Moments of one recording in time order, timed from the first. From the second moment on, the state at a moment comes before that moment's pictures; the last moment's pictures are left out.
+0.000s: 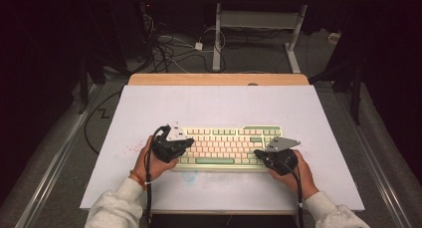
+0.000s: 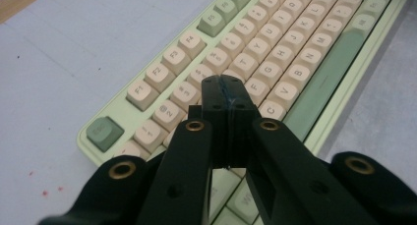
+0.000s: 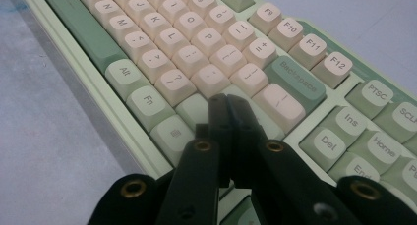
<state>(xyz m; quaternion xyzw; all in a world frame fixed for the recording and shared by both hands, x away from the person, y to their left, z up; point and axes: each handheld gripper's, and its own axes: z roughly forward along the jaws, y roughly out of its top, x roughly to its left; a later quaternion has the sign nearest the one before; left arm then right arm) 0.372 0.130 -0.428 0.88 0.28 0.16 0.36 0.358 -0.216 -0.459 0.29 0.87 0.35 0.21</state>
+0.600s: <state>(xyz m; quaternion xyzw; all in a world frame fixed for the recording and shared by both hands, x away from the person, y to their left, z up) 0.395 0.091 -0.439 0.89 0.26 0.15 0.34 0.357 -0.215 -0.459 0.28 0.87 0.35 0.22</state>
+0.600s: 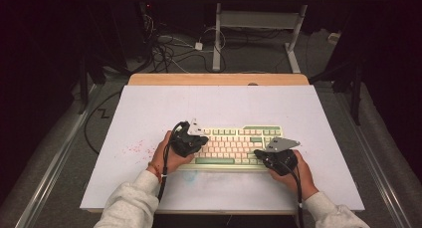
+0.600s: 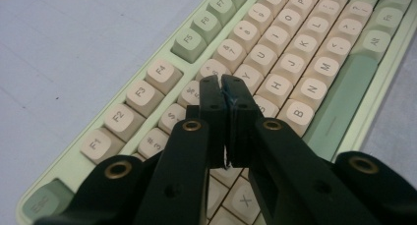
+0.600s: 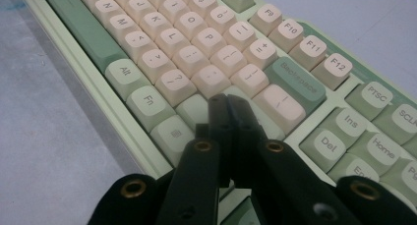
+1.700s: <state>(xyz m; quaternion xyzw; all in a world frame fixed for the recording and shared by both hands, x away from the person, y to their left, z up) 0.381 0.106 -0.430 0.87 0.26 0.19 0.37 0.351 -0.224 -0.438 0.28 0.85 0.37 0.22</state>
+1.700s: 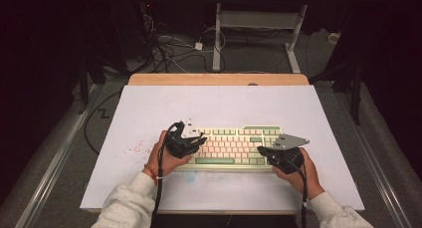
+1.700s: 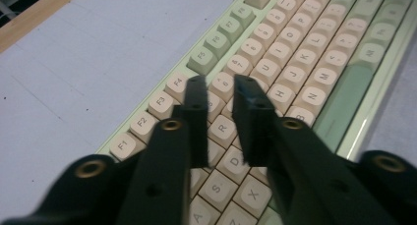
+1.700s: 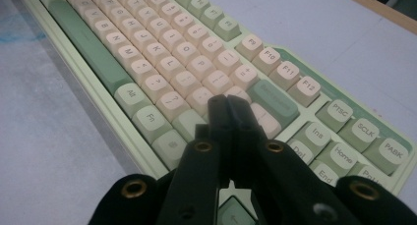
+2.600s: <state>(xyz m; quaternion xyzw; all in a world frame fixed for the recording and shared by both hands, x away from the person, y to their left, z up) 0.329 0.172 -0.463 0.86 0.27 0.26 0.35 0.351 -0.227 -0.423 0.28 0.85 0.39 0.23</state>
